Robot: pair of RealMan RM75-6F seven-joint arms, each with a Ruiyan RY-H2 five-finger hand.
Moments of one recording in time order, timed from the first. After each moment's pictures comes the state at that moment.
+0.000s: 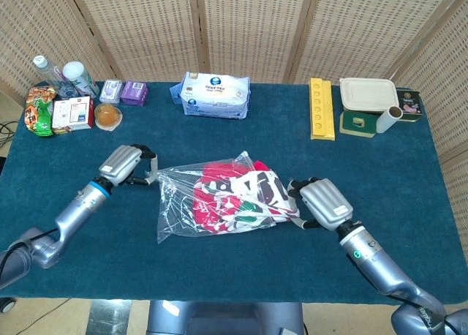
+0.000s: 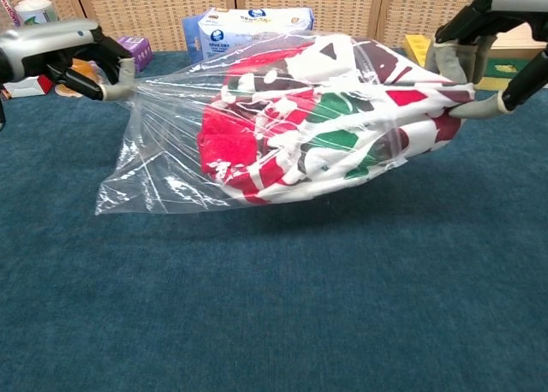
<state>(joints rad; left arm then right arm) -0.80 -1.45 0.00 -1.04 1.48 1.00 -0.61 0.62 -1.07 0.14 -1.92 -1.32 1.01 -0.14</state>
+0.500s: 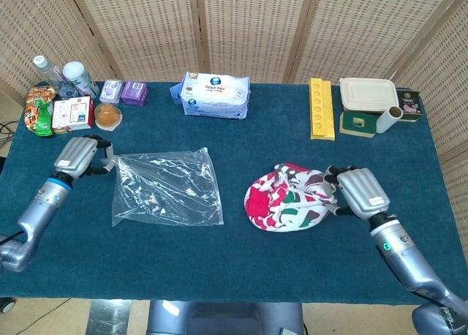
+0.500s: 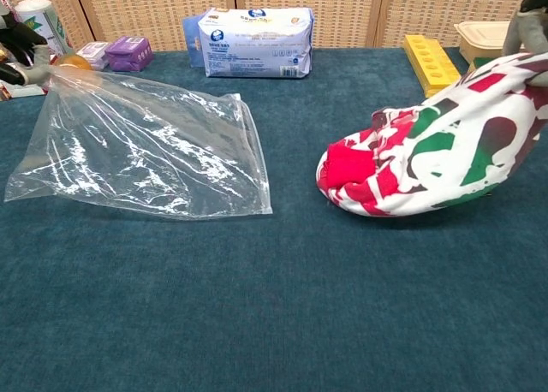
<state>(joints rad) -0.70 -1.39 -0.02 -0.95 1.40 0.98 -0.51 0.56 -0.99 0.14 -1.86 -1.27 1.05 -0.11</state>
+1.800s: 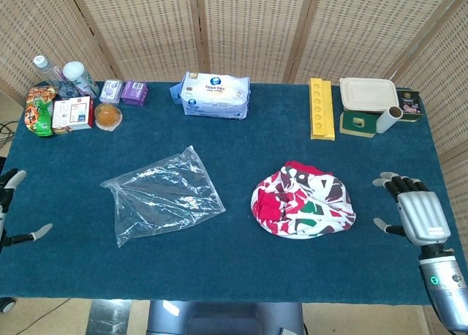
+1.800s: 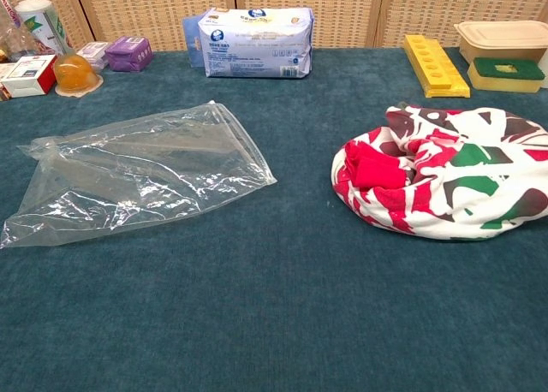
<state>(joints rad) -0.17 -1.06 0.05 -1.60 1.39 1.53 -0.26 0.29 -0.99 0.07 -1.80 -1.39 1.38 -0.15</state>
